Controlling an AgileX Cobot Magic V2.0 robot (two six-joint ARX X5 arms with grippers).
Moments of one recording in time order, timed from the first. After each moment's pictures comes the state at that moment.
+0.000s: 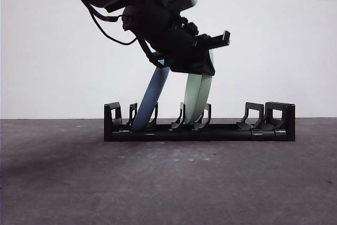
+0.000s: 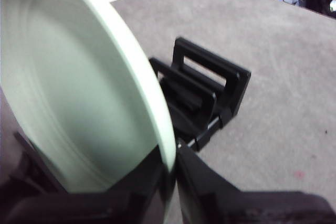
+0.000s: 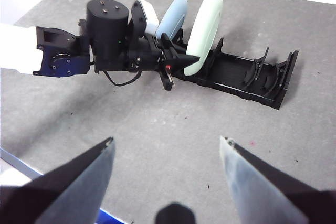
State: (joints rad) left arm -0.69 1.94 1.34 0.23 0.06 -0.01; right arm 0.39 0.88 1.66 -1.35 -0.16 0.02
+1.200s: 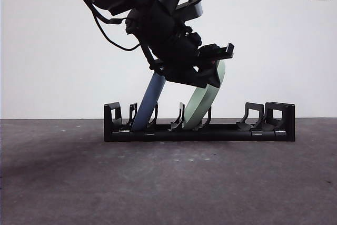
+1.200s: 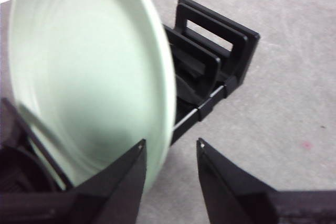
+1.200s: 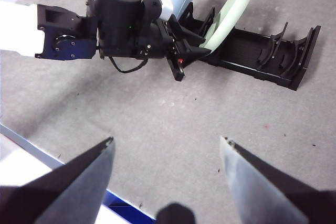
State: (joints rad) left arm -0.72 1.95 1.35 0.14 0.01 -0.01; right arm 0.39 0.88 1.58 -1.35 -0.21 0.01
